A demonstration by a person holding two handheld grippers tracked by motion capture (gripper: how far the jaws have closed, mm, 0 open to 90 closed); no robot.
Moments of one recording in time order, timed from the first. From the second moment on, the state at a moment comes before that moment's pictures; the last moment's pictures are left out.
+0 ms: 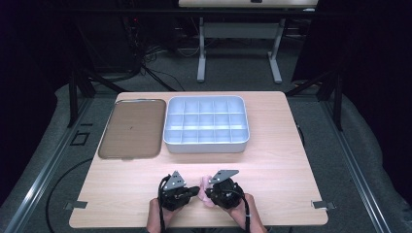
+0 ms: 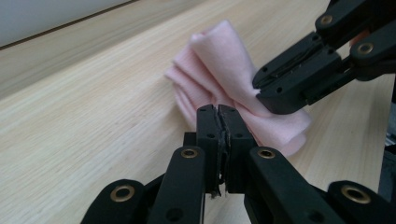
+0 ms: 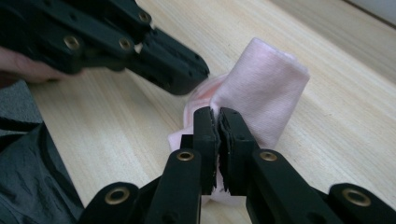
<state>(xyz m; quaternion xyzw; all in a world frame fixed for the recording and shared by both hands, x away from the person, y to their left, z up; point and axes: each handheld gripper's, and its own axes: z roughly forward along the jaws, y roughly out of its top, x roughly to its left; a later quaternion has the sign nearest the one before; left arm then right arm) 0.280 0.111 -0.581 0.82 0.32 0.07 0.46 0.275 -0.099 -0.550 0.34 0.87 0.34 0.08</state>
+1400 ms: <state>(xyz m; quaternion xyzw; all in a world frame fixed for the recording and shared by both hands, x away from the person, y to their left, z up) 0.315 0.077 -0.570 0.85 0.33 0.07 0.42 0.268 -0.101 -0.560 0.32 0.88 0.35 0.06</state>
